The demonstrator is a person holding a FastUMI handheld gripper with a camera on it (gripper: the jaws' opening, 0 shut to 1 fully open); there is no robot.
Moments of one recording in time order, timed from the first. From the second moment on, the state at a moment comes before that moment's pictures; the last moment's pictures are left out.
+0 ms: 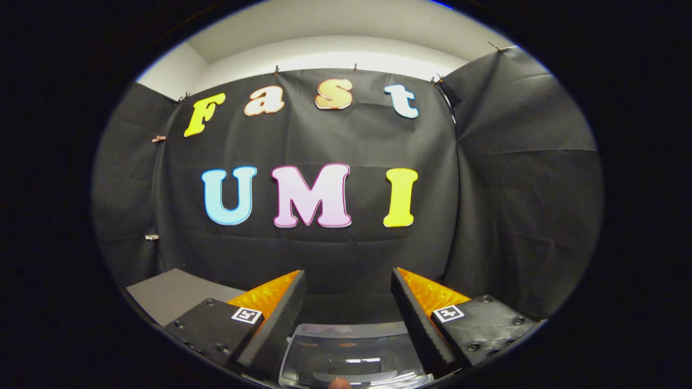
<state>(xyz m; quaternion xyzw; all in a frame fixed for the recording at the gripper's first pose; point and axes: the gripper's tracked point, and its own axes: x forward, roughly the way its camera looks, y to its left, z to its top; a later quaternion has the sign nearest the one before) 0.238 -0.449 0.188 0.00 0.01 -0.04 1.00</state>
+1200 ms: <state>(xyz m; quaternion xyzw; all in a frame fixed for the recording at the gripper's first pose) 0.230 -0.445 0.200 0.00 -0.01 -0.03 1.00</state>
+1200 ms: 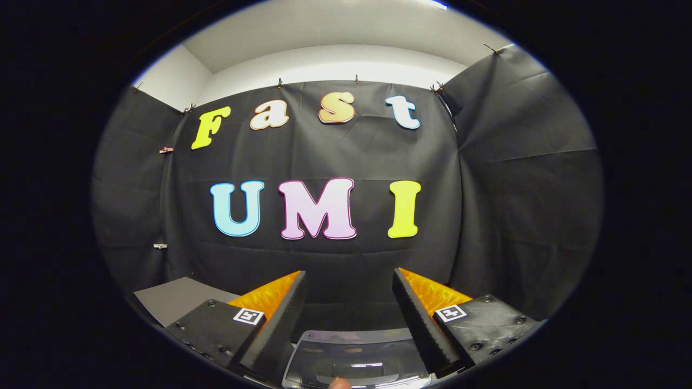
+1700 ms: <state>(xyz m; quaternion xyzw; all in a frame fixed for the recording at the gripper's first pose) 0.232 -0.438 0.198 0.00 -0.01 -0.02 1.00</state>
